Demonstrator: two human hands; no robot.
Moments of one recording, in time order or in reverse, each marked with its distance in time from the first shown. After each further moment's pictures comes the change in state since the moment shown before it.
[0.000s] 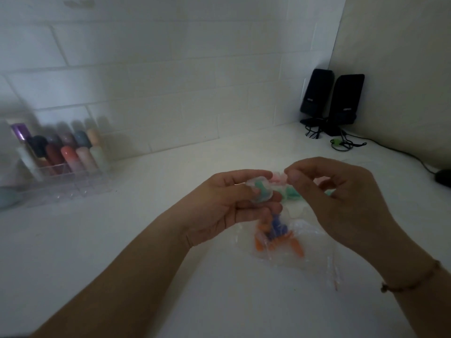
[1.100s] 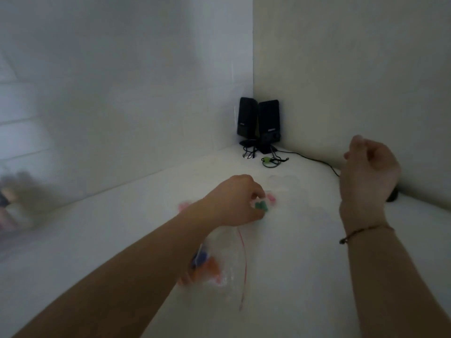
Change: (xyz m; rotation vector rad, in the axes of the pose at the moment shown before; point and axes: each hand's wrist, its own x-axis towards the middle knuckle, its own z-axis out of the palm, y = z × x) left_hand 0.143 -0.019 0.088 1.784 -0.022 0.267; right_hand 0.025 0.106 -0.115 0.264 1.002 0.531
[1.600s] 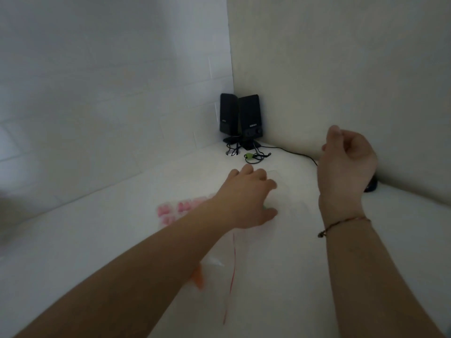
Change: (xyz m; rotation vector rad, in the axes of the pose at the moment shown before) left_hand 0.036 0.036 0.030 0.292 0.077 0.176; right_hand 0.006 0.002 -0.002 0.014 0.036 0.002
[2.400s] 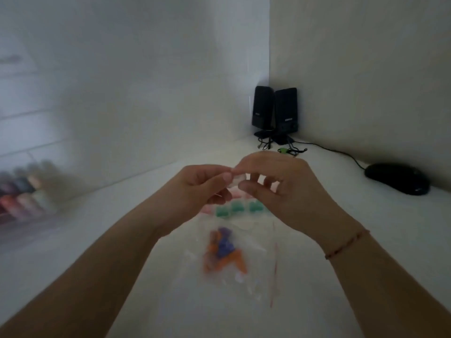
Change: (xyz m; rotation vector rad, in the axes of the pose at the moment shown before) left_hand -0.130 -0.063 -0.063 -1.250 0.148 -0.433; right_hand -0.095 -0.025 0.029 -0.040 -1.127 -0.742
